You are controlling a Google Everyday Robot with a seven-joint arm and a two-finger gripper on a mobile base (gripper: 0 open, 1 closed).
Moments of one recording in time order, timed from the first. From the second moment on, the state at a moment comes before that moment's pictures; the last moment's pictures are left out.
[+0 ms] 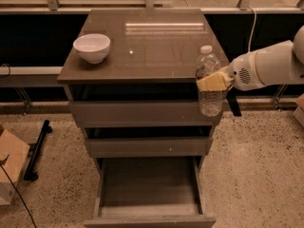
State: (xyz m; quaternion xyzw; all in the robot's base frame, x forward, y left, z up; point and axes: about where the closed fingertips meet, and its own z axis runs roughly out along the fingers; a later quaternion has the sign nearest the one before) arm 0.583 -0.172 0.876 -0.31 0.85 0.20 0.38
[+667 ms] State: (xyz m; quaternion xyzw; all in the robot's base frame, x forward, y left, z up) arm 0.597 -0.161 0.878 -0.28 0.84 0.20 0.41
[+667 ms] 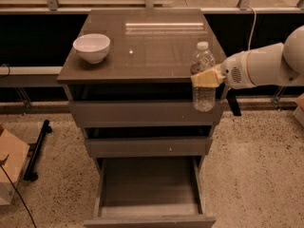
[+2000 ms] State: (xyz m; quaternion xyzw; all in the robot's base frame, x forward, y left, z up) arm 0.666 -0.132 0.947 -0.32 0.80 0.17 0.47
